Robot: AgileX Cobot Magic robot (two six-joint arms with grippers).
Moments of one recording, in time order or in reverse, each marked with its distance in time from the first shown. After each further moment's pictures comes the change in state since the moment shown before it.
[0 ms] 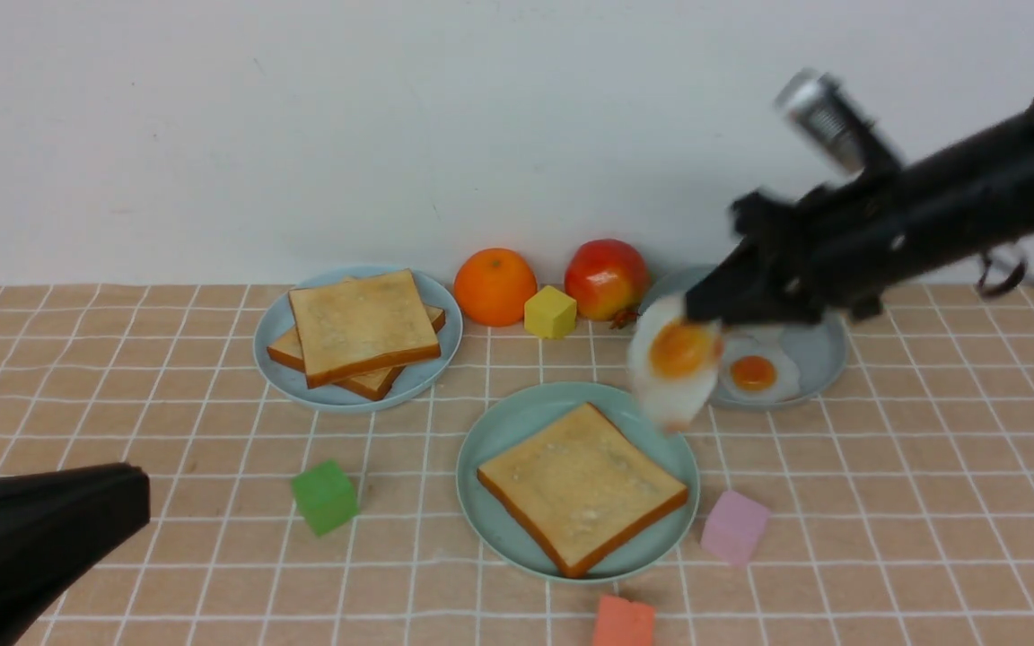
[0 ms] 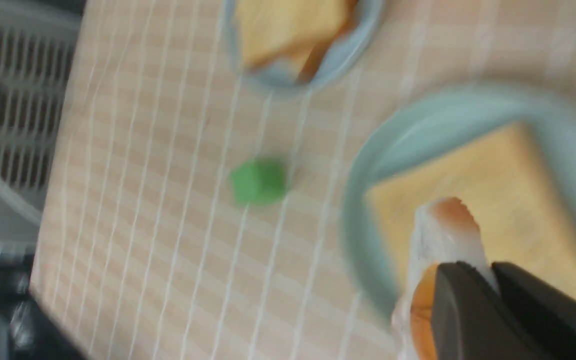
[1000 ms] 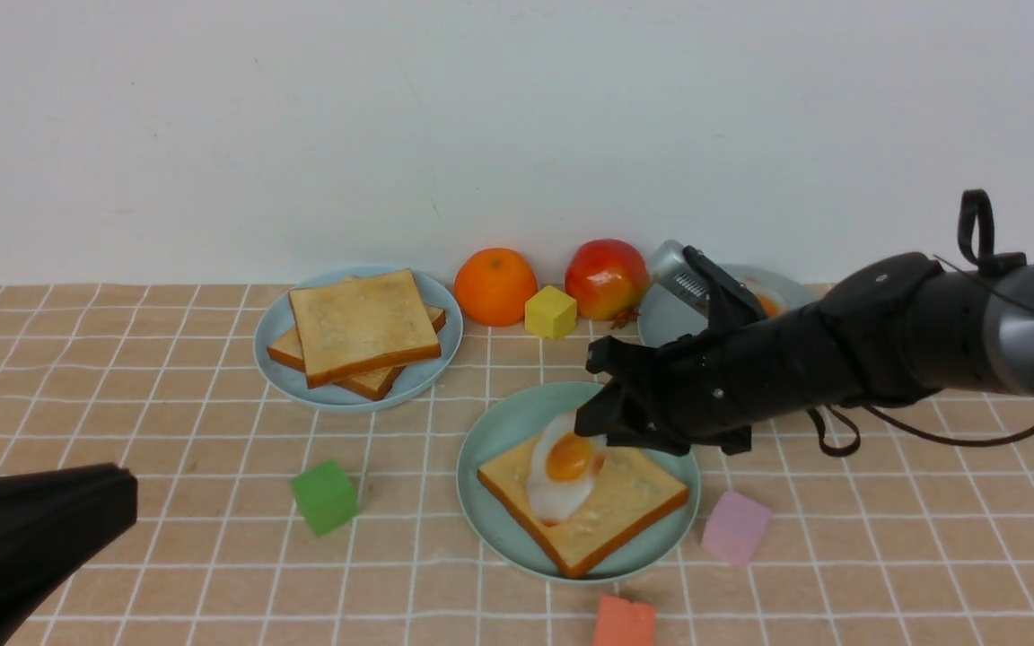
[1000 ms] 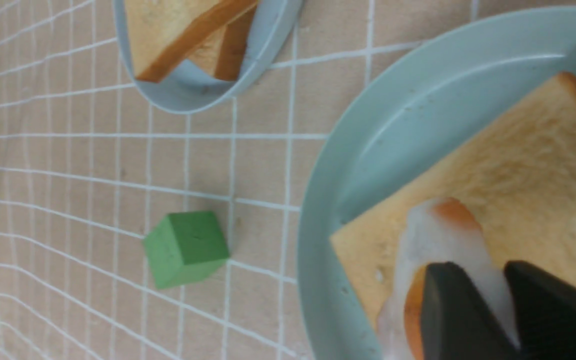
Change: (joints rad) right arm 0.170 0.186 0.134 0.241 -0.403 -0.077; left arm 0.000 0.000 0.000 0.036 0.026 0.000
